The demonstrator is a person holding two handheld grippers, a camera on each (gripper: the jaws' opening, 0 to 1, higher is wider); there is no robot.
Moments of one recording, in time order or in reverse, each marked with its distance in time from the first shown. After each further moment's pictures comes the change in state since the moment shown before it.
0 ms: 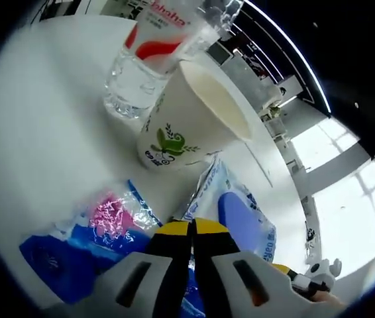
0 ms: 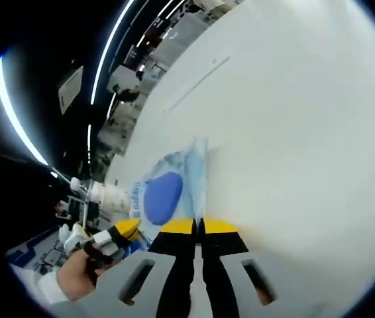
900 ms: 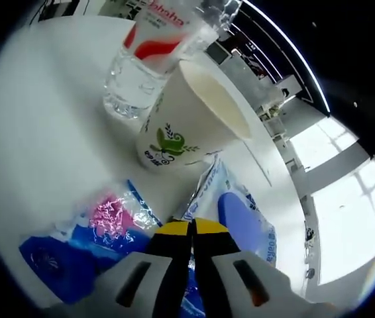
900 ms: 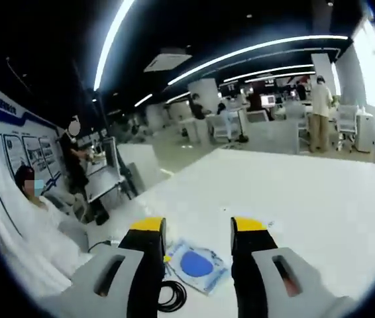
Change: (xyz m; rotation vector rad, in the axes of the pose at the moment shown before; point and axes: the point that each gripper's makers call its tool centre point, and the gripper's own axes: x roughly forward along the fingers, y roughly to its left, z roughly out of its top) left arm -0.002 0.001 -0.002 -0.007 0.004 -0.011; right arm -0.181 0.217 0.138 -0.851 -0.203 0.105
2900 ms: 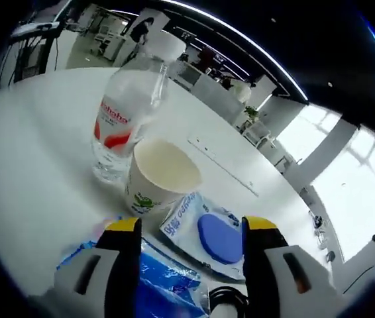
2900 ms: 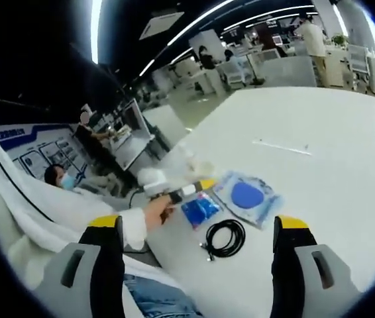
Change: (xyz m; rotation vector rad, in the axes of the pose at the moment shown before) left arm -0.045 -0.031 0.049 0.252 -0.166 -0.054; right arm -0.034 0.086 -0.099 0.240 0.282 0.147
